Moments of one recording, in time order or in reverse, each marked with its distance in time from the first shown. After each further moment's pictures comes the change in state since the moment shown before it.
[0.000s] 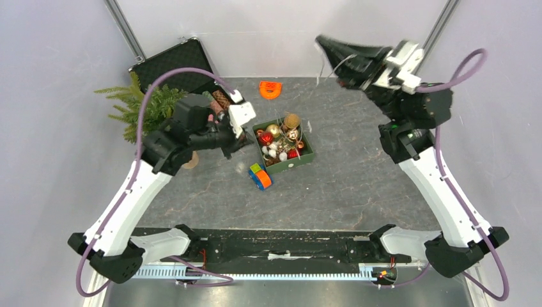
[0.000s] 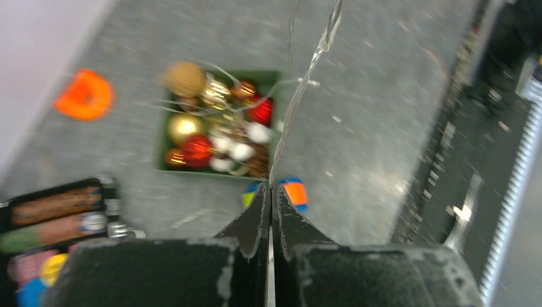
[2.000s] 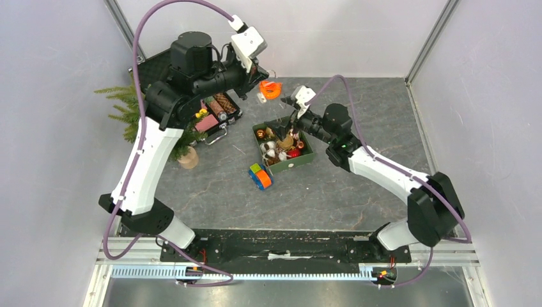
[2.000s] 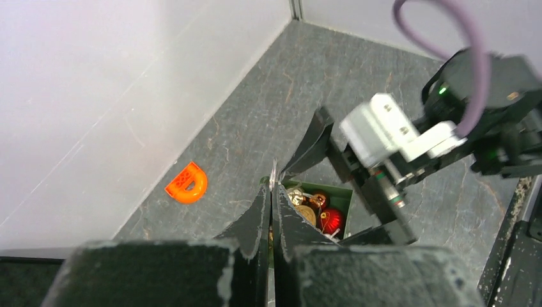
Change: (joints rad) left arm 0.000 0.439 0.671 -0.039 -0.032 -0.067; right arm 0.108 0.188 -0.602 0.060 0.050 -0.043
